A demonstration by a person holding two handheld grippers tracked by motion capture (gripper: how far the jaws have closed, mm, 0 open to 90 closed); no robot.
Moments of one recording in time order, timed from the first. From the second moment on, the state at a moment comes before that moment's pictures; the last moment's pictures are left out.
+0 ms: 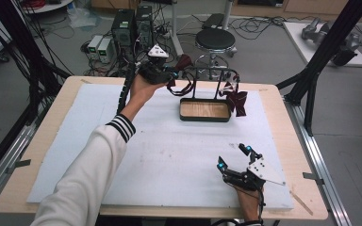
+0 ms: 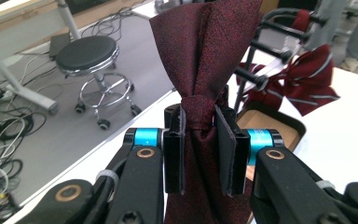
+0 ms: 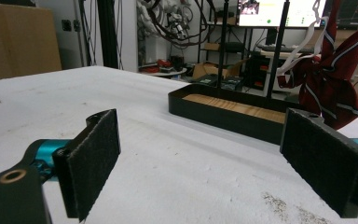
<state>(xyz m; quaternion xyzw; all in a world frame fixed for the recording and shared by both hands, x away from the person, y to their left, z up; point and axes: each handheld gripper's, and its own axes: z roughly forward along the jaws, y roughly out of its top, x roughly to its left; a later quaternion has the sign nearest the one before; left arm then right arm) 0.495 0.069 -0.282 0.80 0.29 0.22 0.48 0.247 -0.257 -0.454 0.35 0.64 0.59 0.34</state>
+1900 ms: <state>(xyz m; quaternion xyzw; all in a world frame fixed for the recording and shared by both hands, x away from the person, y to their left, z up) 0.465 0.138 -0.303 0.78 0.26 0.23 0.52 0.248 -0.257 -0.453 0.36 0.64 0.59 0.34</state>
